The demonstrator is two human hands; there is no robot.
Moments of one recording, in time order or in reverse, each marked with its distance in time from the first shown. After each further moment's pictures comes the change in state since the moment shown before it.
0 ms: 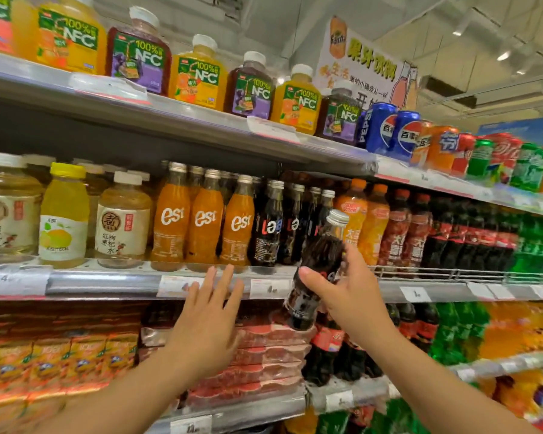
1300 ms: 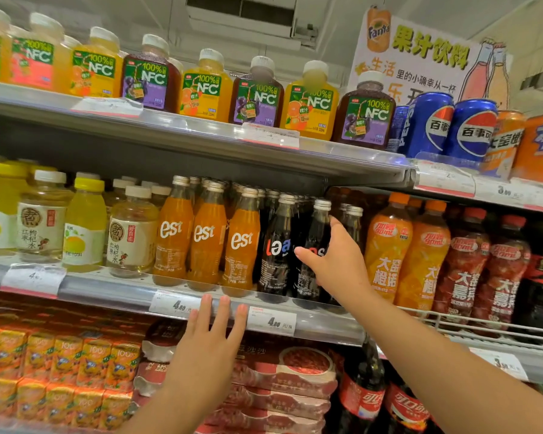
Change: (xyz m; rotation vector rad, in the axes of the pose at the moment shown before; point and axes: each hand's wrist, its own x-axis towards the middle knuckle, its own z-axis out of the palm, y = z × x) left_hand 0.026 0.043 0.022 0.236 -0.062 -0.334; right_hand 0.154 0.064 0.022 -0.165 -0.090 -0.120
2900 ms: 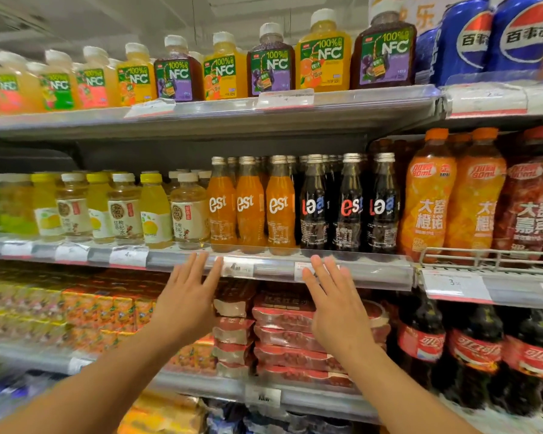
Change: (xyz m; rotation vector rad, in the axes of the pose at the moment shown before) left_hand -0.040 -0.105 -0.021 0.174 0.038 -0.149; right_hand -0.138 0.031 0.087 -0.566 -0.226 -0.346
